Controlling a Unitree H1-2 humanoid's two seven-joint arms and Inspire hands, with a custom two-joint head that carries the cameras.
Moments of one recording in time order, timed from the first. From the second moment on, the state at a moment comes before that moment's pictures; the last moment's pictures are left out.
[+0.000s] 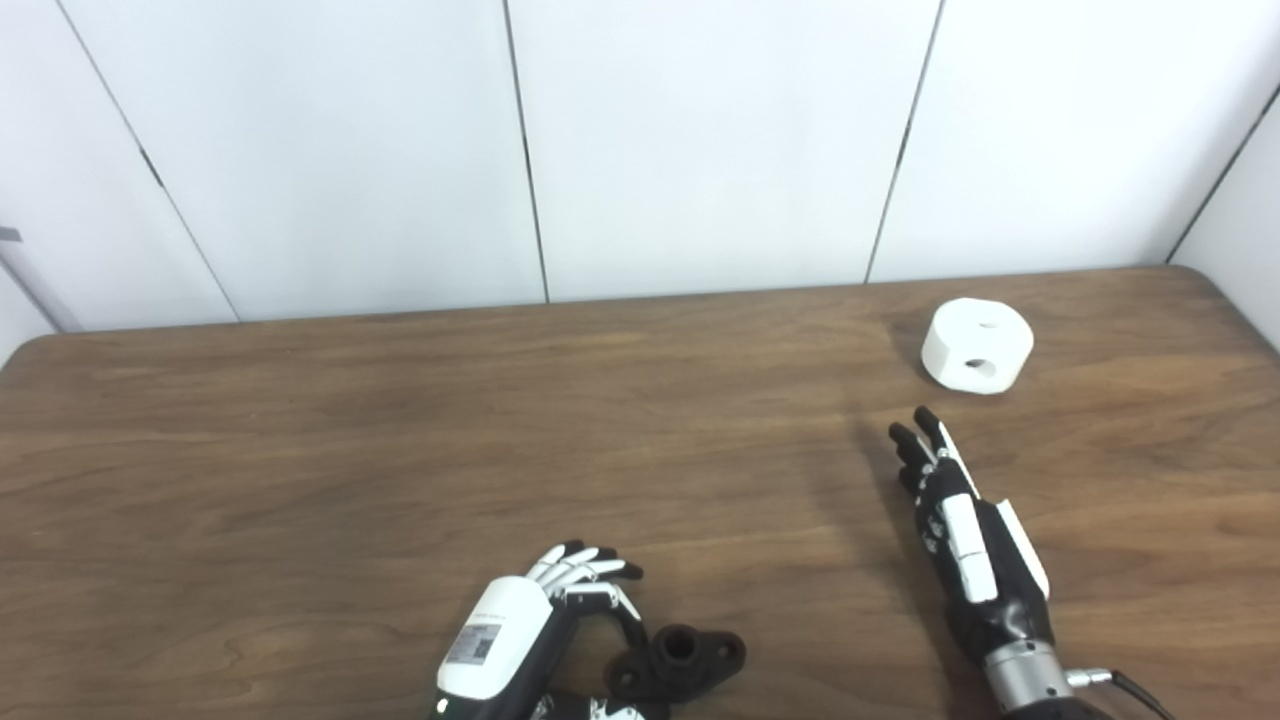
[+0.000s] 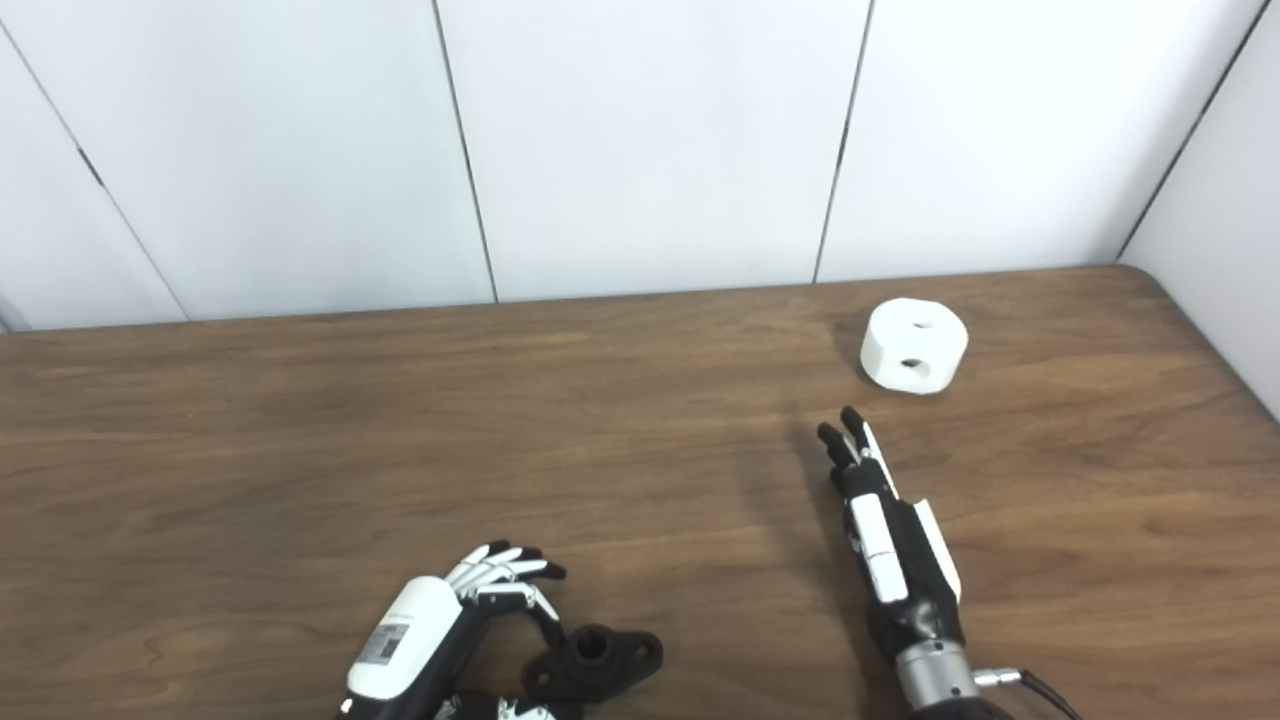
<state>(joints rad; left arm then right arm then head) 0.12 0.24 -0.40 -0.19 0.74 -0.18 -0.03 0.13 -0.09 -0.08 -0.18 0.10 -0.01 0.06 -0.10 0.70</state>
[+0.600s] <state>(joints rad) 0.09 0.23 -0.40 -0.21 0.76 -0.14 -0.08 0.10 -0.15 -0.14 -0.29 0.07 0.17 0.04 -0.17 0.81</state>
